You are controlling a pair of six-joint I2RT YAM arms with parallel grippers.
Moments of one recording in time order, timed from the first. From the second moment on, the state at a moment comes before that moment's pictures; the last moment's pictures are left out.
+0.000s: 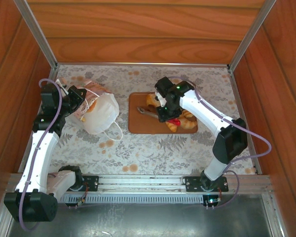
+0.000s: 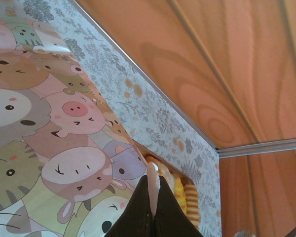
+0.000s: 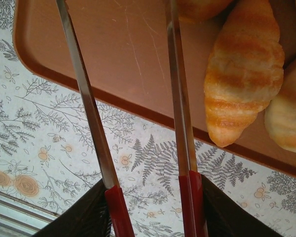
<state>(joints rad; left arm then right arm) -0.01 0.96 0.93 -0.40 0.34 -0.90 0.66 1.69 1.52 -1.24 -0.06 0.22</state>
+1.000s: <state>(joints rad) -0.01 0.96 0.93 -0.40 0.34 -0.90 0.87 1.79 1.18 -1.06 -0.11 0.41</state>
